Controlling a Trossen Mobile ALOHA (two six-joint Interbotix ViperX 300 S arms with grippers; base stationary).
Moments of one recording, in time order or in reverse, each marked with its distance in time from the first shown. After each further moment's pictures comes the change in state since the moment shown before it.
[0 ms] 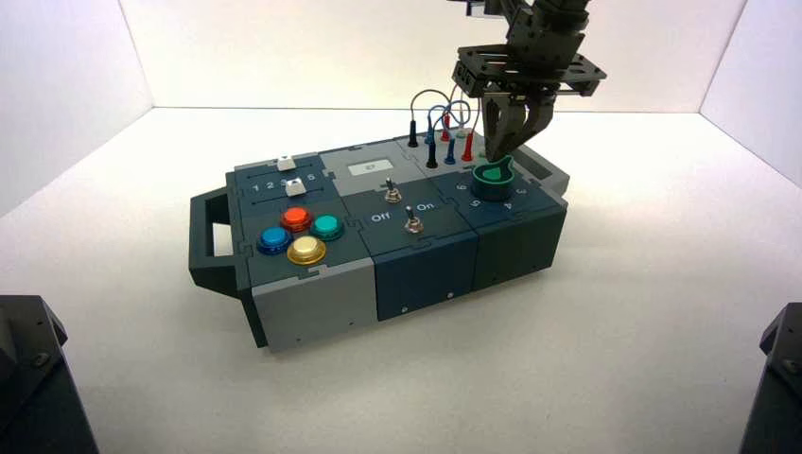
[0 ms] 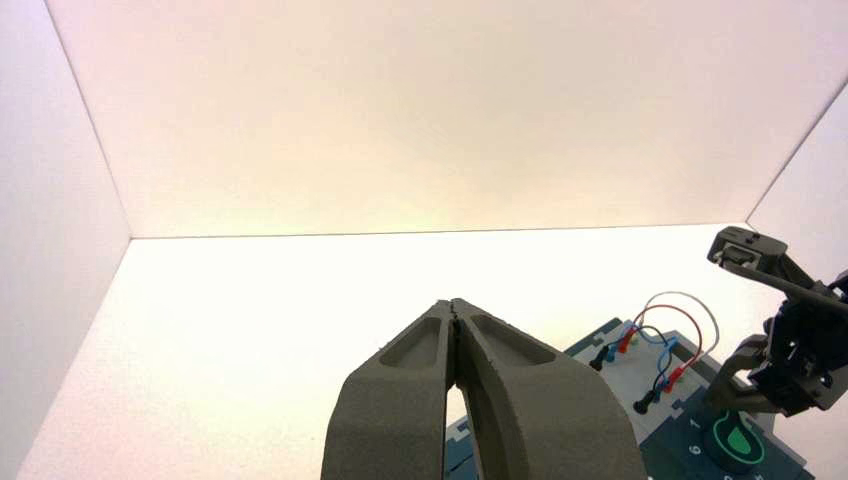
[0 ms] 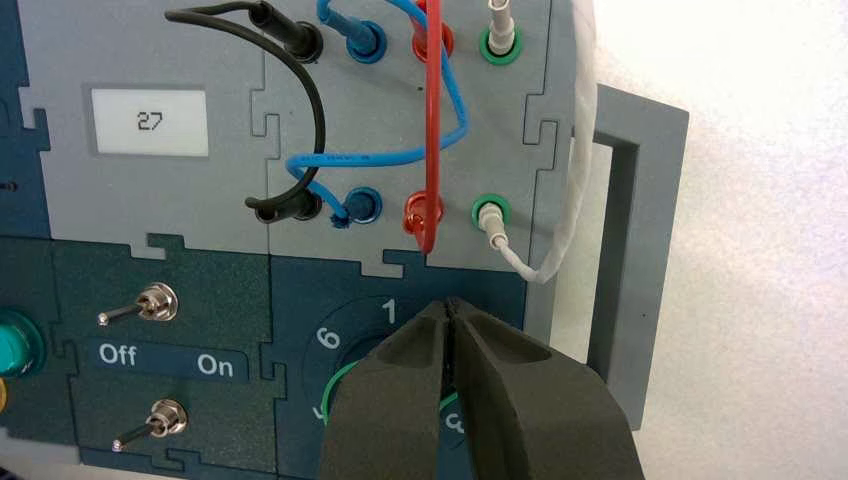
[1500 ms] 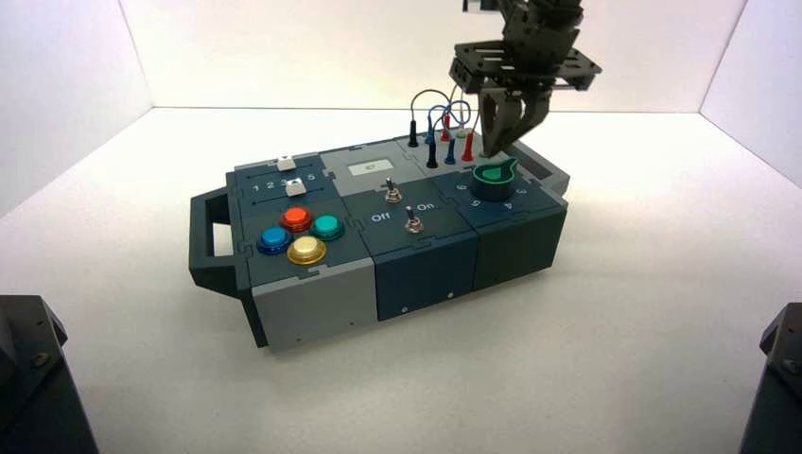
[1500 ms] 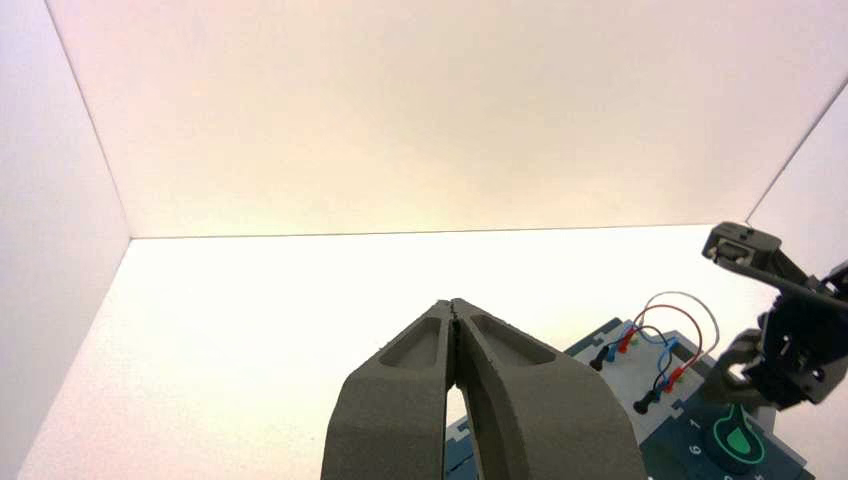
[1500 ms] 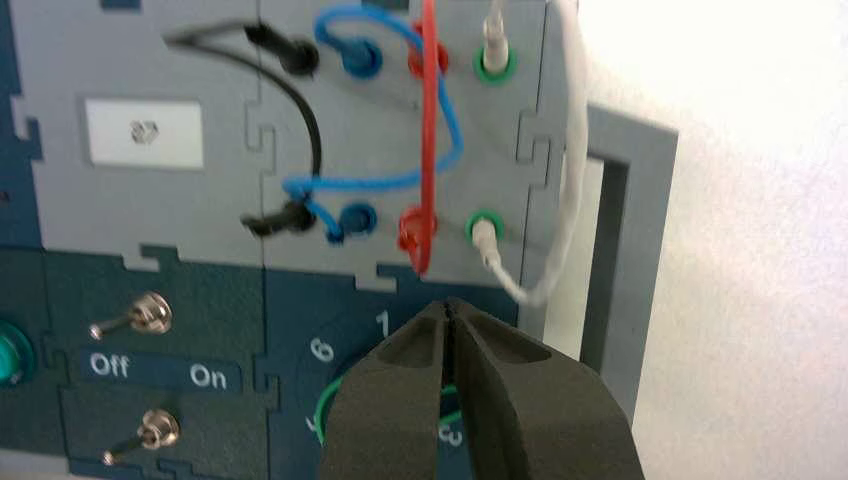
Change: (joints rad) left arm 0.000 0.000 0.002 0.000 0.000 -0.002; right arm -0.002 0.012 -0.037 -0.025 -0.002 0.006
